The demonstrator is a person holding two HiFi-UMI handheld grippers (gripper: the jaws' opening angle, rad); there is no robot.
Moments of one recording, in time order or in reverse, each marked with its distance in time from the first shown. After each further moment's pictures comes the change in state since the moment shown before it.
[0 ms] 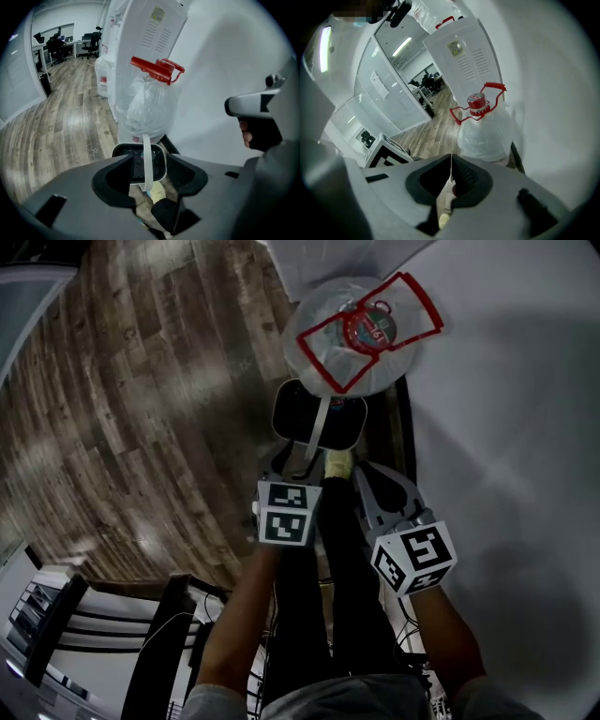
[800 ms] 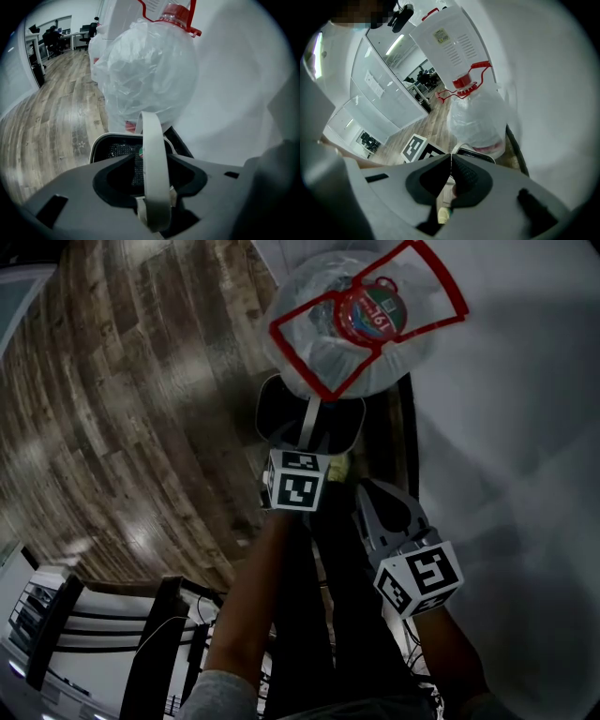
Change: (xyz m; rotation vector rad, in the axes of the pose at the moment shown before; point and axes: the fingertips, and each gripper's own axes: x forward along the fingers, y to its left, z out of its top) left arm 0.137 0.008 -0.029 -0.006 0.068 -0.008; right arm 0.026 -0.043 -0.058 0.061 0.057 0.007
